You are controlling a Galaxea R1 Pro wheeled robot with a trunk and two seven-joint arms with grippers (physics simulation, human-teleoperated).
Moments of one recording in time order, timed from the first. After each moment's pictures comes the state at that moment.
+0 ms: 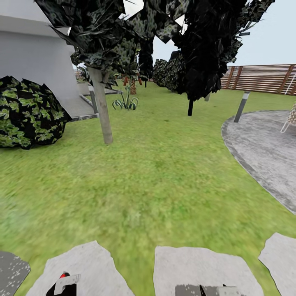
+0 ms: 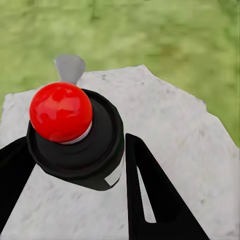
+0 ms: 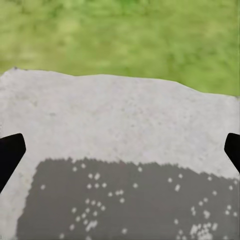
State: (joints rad) left arm -0.27 0.10 0.21 -0.33 -0.02 -0.45 -0.01; right arm -0.07 -0.06 0.00 -0.64 0.00 -0.35 0.00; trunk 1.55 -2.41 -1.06
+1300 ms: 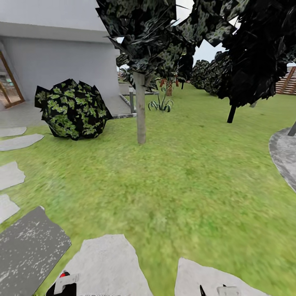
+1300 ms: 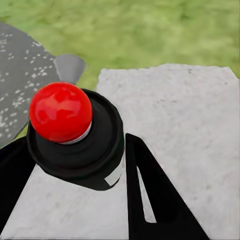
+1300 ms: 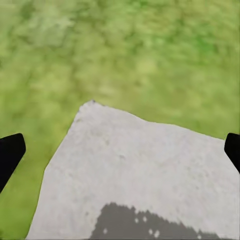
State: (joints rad) left arm -0.27 0.10 0.21 -0.34 -0.02 -0.45 0.00; right arm -0.07 -0.06 0.00 -0.64 0.00 -0.35 0.00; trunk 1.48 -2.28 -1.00
